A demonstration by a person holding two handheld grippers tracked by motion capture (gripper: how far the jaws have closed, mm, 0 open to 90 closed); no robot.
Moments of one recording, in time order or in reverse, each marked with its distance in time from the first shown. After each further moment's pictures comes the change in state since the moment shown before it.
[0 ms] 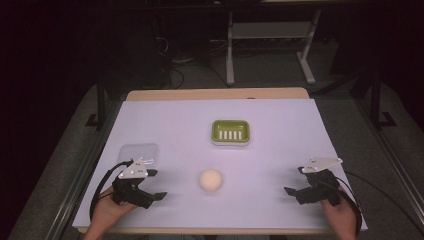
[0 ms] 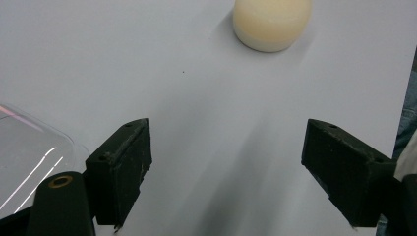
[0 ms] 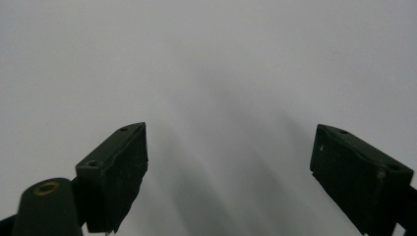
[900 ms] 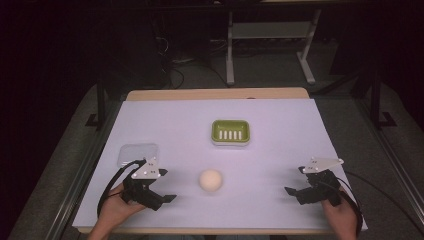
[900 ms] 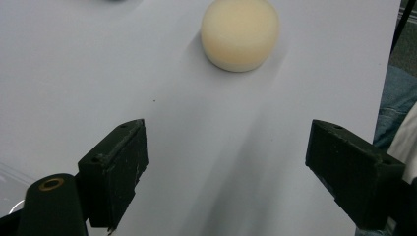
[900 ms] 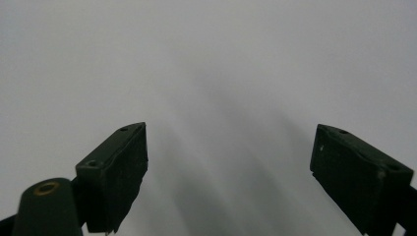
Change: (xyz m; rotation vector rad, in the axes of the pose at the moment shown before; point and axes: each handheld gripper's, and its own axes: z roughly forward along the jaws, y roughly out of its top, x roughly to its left) left arm -0.017 0.028 0.011 0.036 -0.044 0.078; right arm 0.000 -0.001 -0.002 -0.011 -0.010 -0.005
